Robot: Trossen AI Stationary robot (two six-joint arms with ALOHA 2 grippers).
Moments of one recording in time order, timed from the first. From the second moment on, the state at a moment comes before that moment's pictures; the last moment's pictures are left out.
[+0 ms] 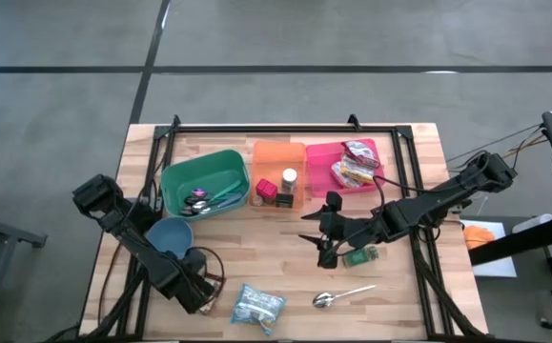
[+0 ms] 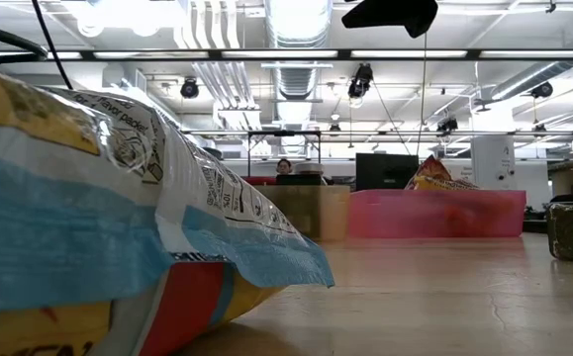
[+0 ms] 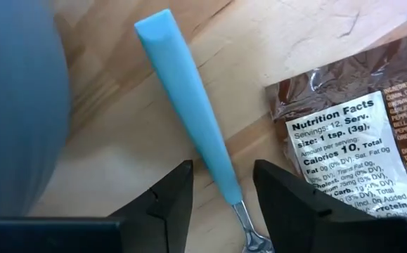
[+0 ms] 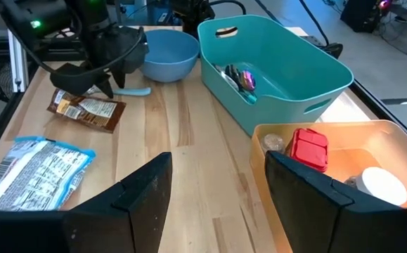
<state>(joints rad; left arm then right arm) -0.83 1.71 0.89 -0.83 -0.02 -1.78 0.41 1.38 0.98 -0.11 0.54 0.25</state>
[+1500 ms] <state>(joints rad) -0.75 1.72 1.35 -1.26 -0.33 -1.21 0.41 1.38 0.98 -0.11 0.54 0.25</state>
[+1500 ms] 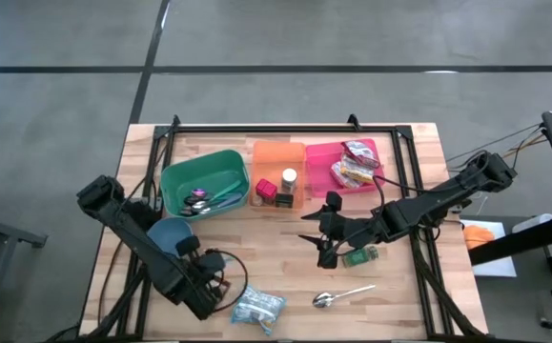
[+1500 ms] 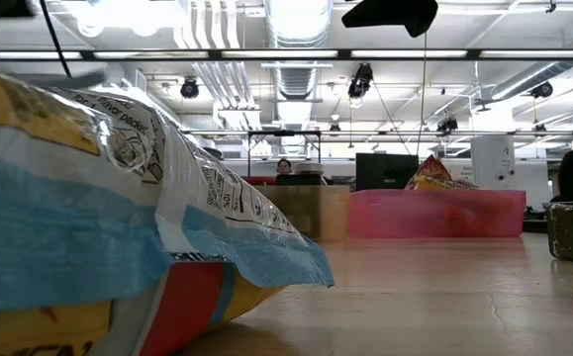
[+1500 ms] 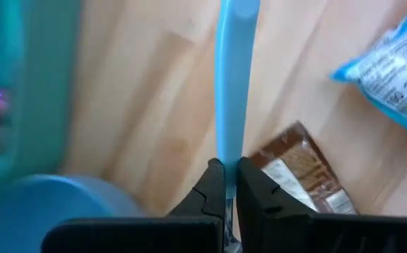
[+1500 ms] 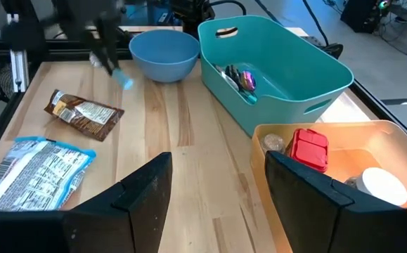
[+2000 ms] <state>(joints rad) -0.31 1.56 1.47 -1.54 -0.48 -0.77 0.41 1.38 0.98 -0.11 0.54 0.23</state>
